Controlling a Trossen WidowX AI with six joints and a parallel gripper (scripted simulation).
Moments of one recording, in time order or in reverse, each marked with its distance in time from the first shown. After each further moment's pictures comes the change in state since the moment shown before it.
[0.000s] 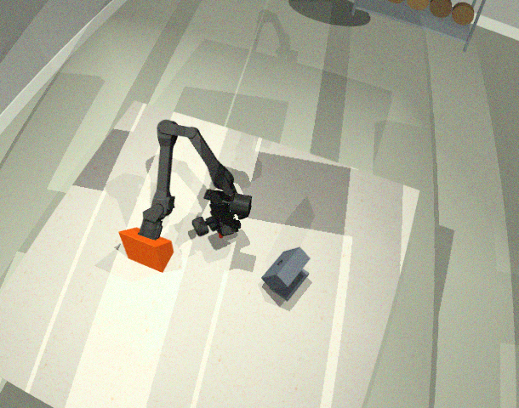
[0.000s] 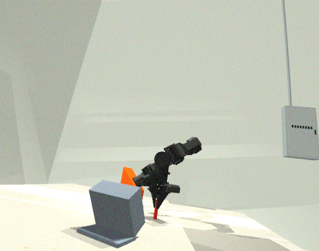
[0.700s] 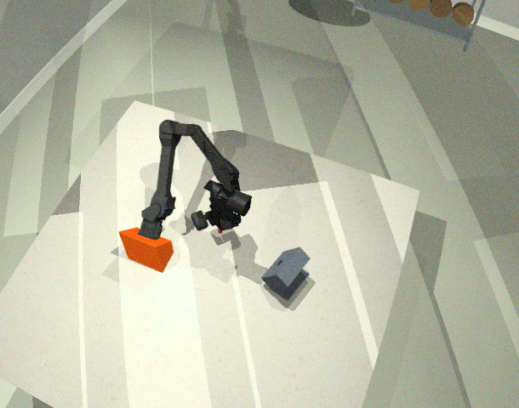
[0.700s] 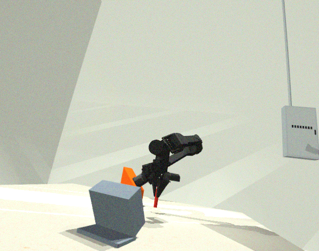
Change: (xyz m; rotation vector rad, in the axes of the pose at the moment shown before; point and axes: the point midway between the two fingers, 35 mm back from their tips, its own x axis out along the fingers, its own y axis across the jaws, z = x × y) arm -0.042 -0.002 0.005 0.010 -0.006 -0.012
